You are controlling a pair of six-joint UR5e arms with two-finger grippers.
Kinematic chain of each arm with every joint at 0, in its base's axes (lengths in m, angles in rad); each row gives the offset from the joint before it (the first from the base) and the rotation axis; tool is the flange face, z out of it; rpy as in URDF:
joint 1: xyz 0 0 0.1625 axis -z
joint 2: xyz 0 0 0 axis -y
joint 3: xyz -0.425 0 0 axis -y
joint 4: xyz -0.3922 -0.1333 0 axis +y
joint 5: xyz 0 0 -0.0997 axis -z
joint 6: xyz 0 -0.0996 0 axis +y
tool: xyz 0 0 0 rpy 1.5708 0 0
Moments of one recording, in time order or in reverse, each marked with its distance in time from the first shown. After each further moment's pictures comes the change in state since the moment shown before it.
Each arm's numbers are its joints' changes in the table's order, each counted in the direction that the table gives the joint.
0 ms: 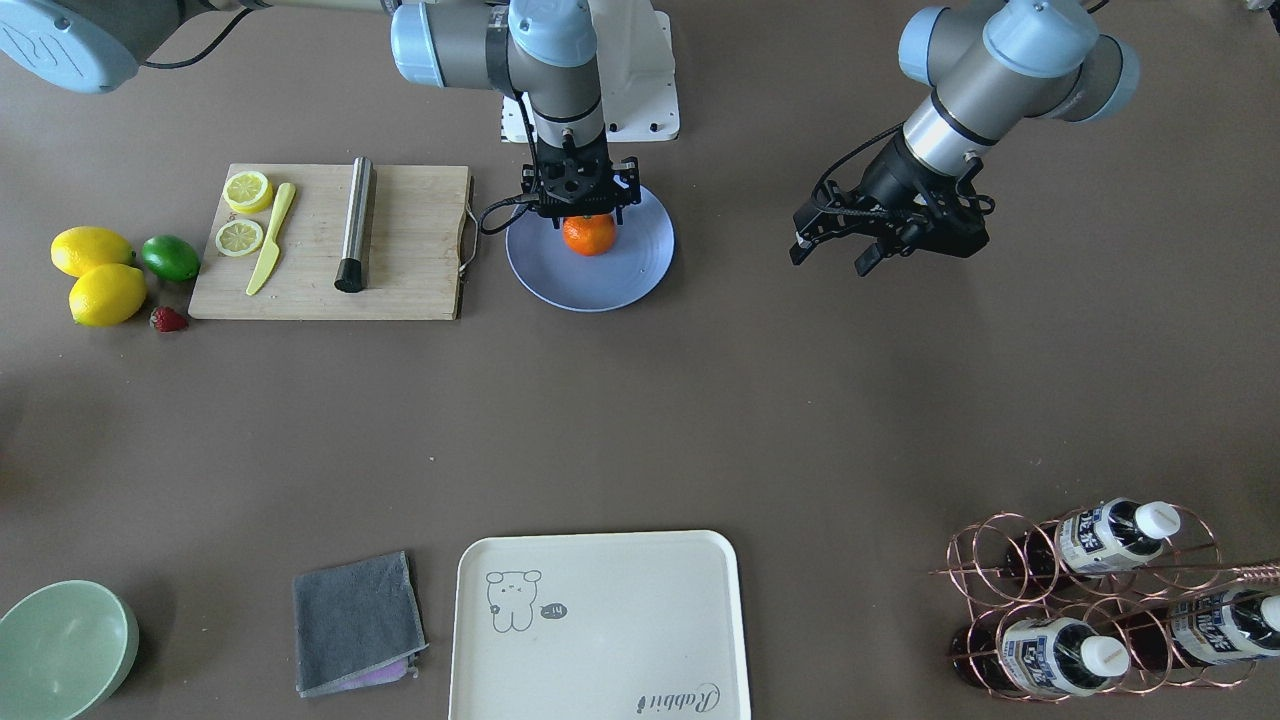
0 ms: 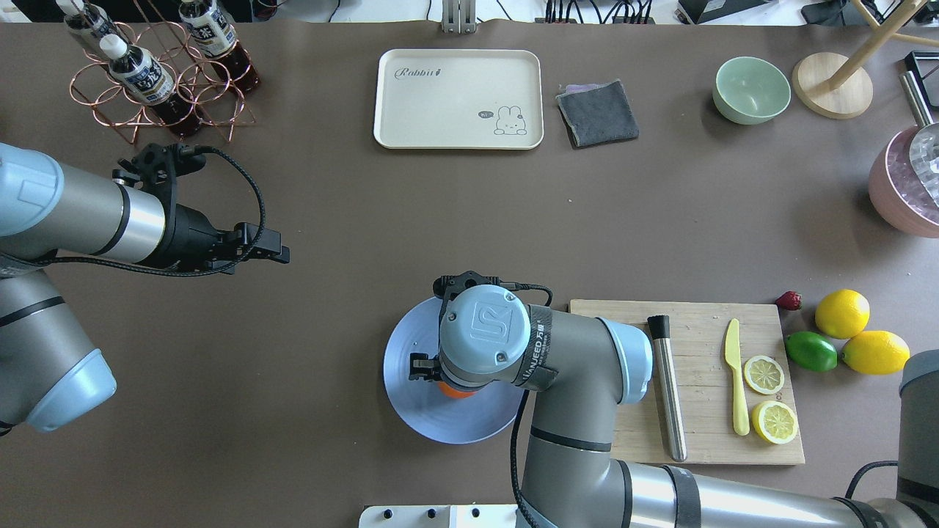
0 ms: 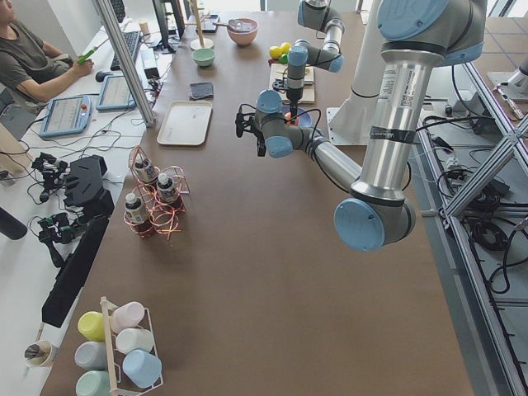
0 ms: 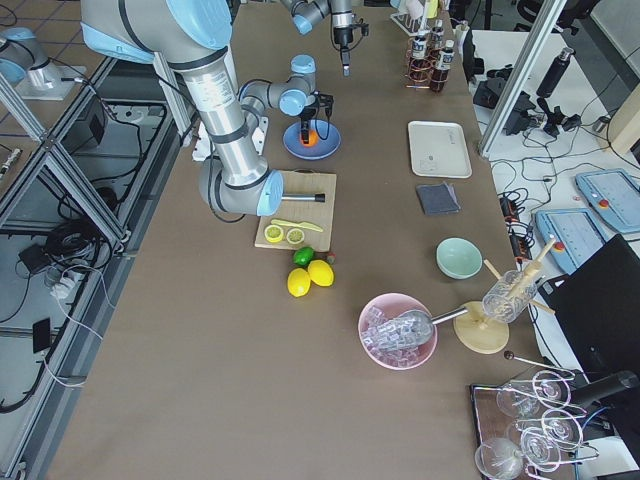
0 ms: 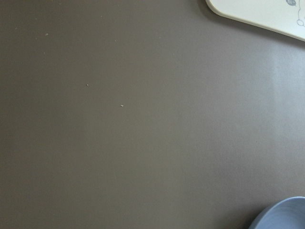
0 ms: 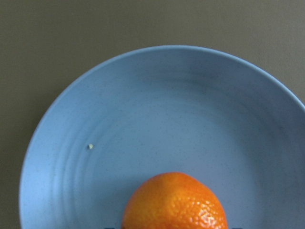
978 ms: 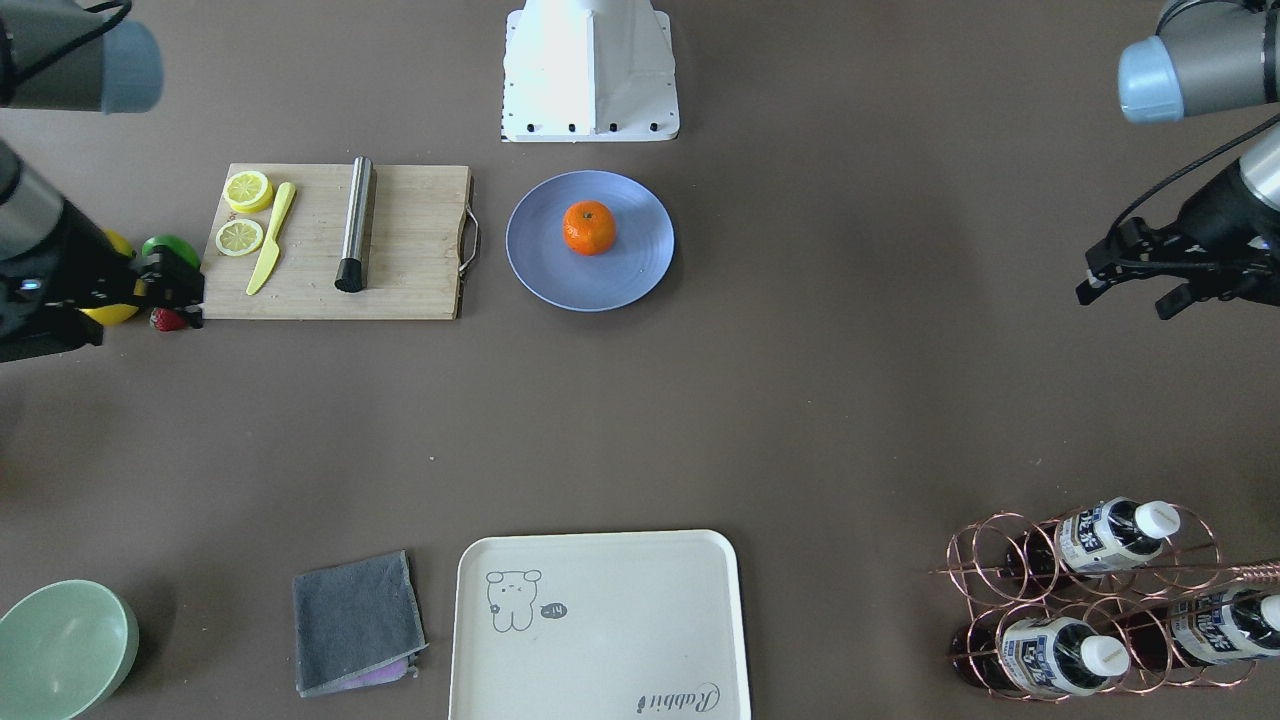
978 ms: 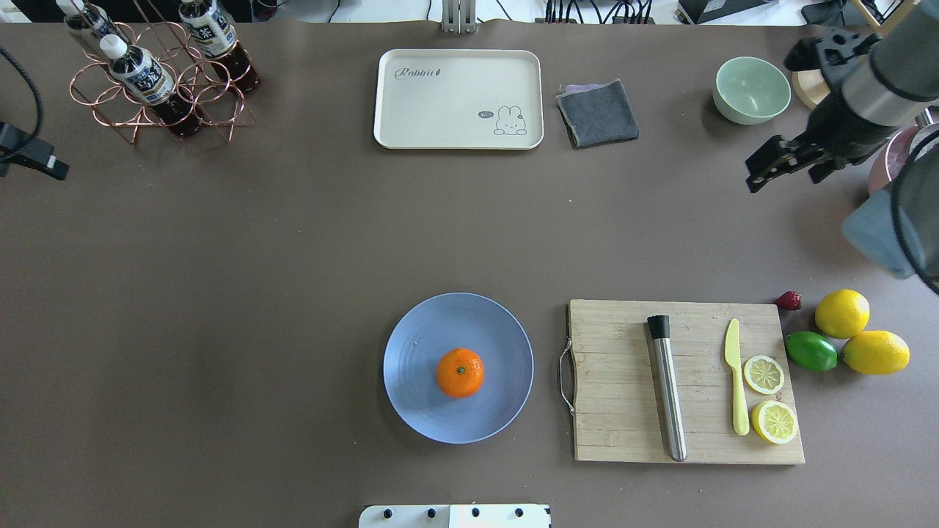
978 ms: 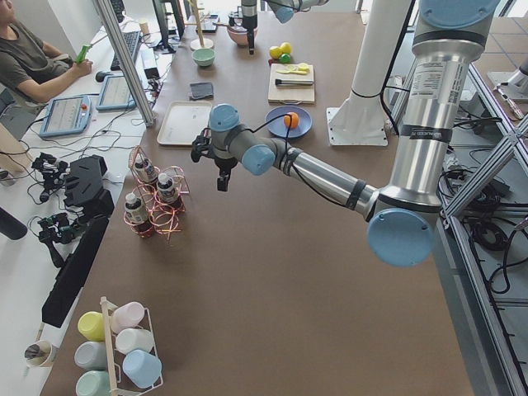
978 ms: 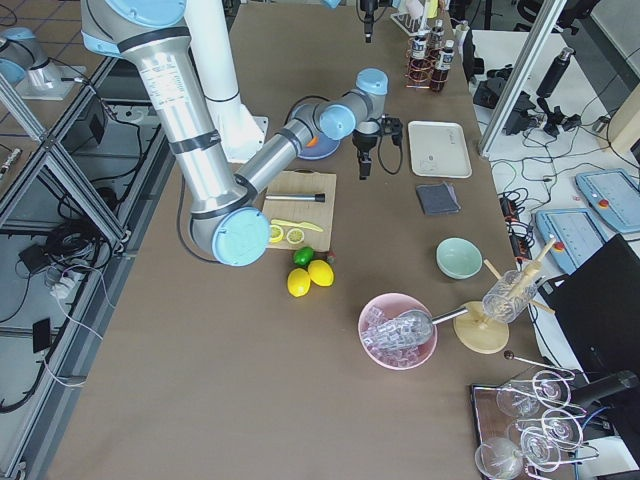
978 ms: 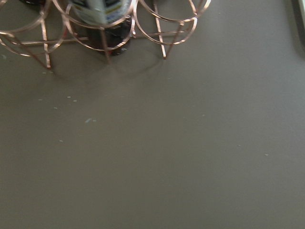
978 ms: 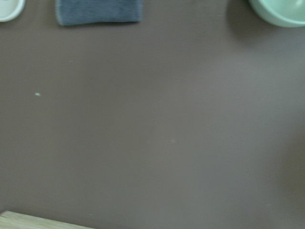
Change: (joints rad) left arm 0.571 0.107 0.102 -0.403 -0.355 -0.880; right arm -0.858 -0.466 0.153 0.165 0.501 1.031
